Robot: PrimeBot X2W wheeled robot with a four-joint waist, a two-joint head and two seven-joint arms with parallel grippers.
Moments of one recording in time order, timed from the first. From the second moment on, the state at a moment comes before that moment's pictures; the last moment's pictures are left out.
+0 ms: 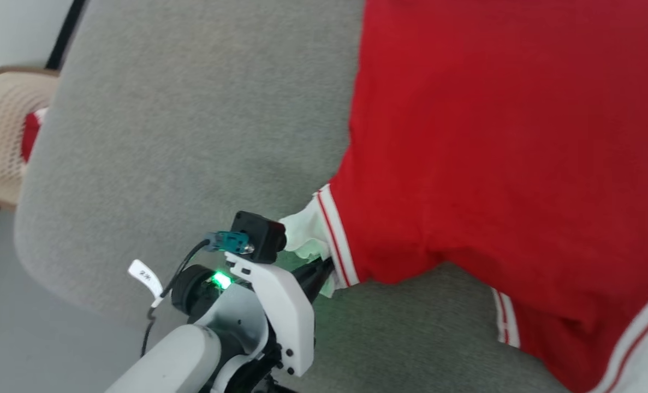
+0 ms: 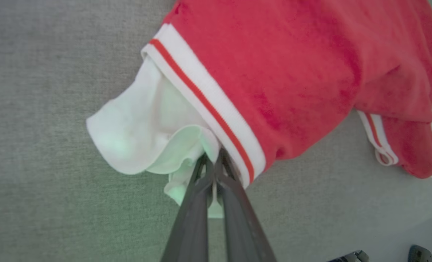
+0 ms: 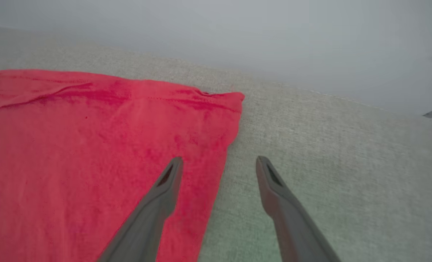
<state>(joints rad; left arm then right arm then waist) -0.37 0.41 -0.72 -0.15 -0.77 0.20 0.47 -1.01 -0.56 0.04 0.60 0.43 0.13 0.73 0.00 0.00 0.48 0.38</state>
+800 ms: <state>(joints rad) -0.43 0.36 -0.71 -0.02 -0.80 0.13 0.40 -1.16 -0.64 0.18 0.81 0.47 0.13 0.95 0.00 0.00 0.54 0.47</state>
